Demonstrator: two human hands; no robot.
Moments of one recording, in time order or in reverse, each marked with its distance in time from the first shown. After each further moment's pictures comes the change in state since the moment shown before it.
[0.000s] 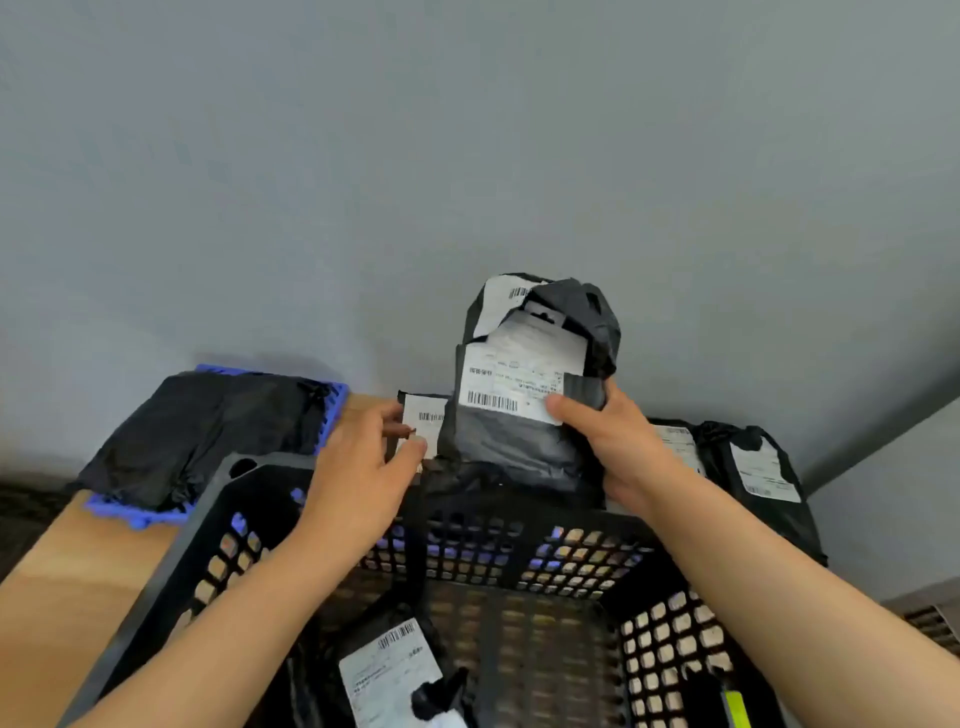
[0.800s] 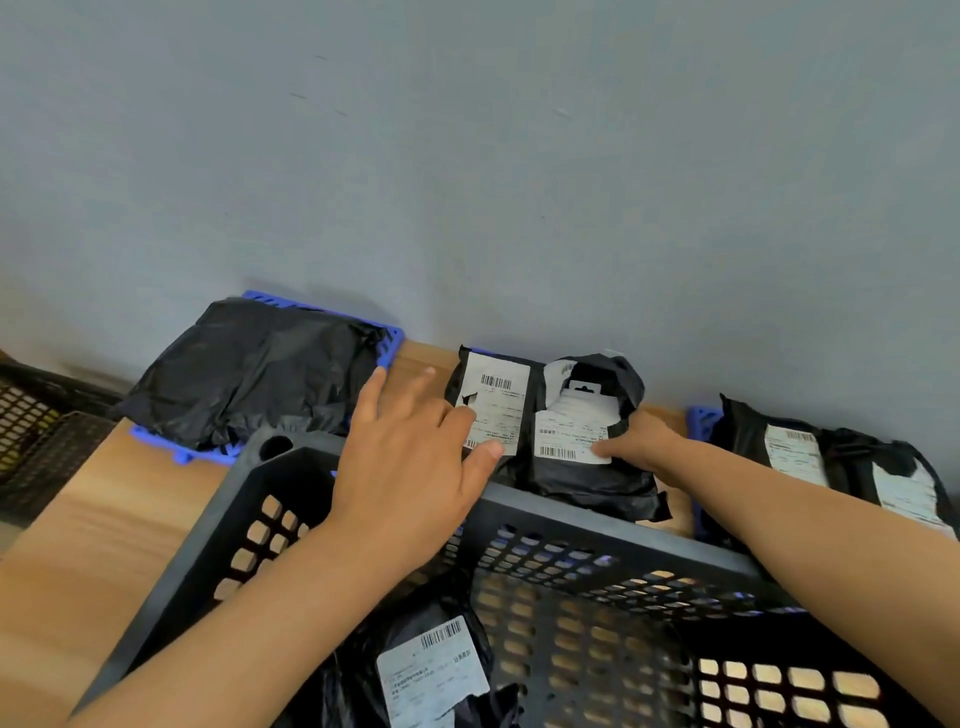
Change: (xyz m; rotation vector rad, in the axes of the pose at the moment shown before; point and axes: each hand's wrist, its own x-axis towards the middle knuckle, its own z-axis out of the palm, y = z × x) left_hand 0.042 -0.060 0.017 0.830 0.013 0.324; right_hand 0.169 0.127 -0.010 -0.946 -0.062 0.452
